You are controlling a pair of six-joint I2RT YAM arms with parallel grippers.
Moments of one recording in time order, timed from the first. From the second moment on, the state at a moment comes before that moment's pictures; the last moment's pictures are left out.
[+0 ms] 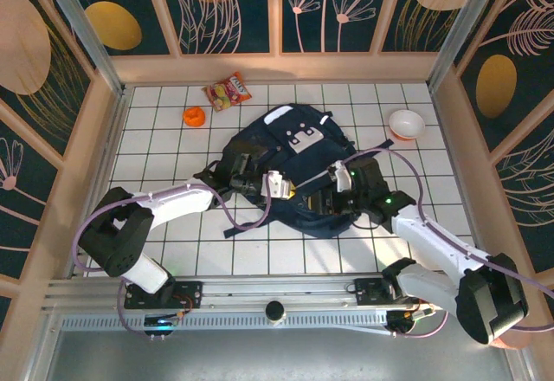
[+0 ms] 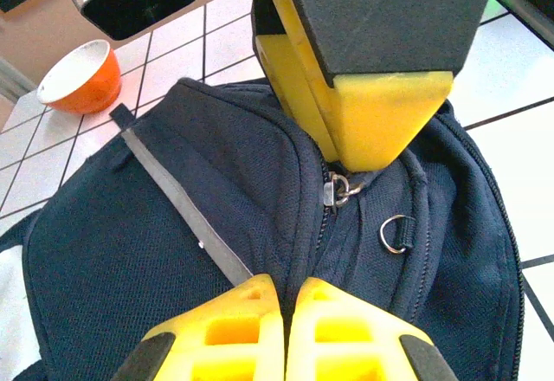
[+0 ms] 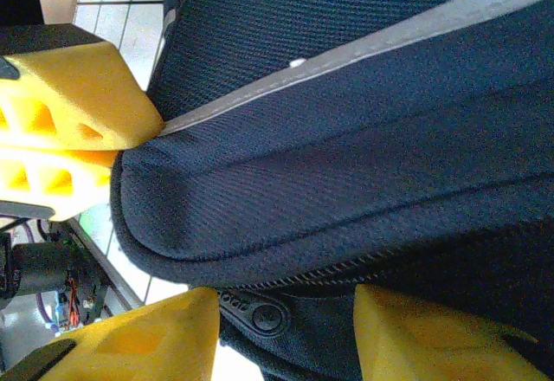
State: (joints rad) left arm -0.69 1.57 0.83 0.15 0.73 0.83; right arm 0.51 1.05 0.57 -0.32 -0.53 0.46
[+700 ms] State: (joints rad) left arm -0.69 1.60 0.83 0.21 0.73 0.68; right arm 0.55 1.05 0.67 -0.40 -0.48 0.41
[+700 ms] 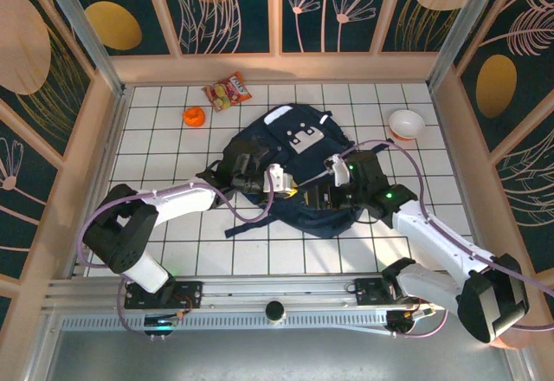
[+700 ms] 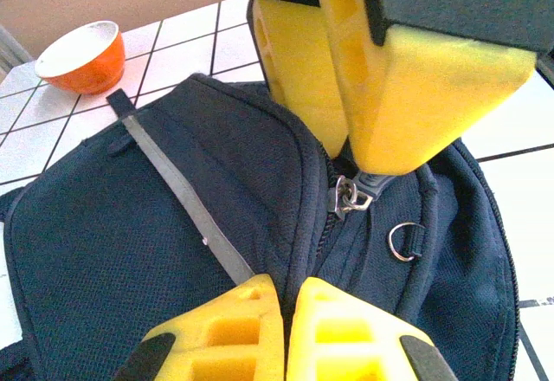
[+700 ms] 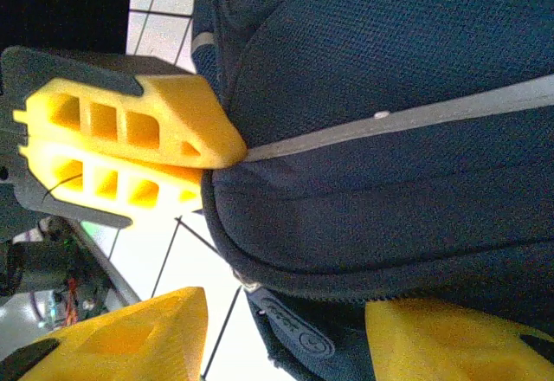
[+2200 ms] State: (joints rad) left arm -0.68 1.60 0.84 0.22 0.72 0.70; right arm 0.63 1.15 0.83 -0.57 -0.27 0.36
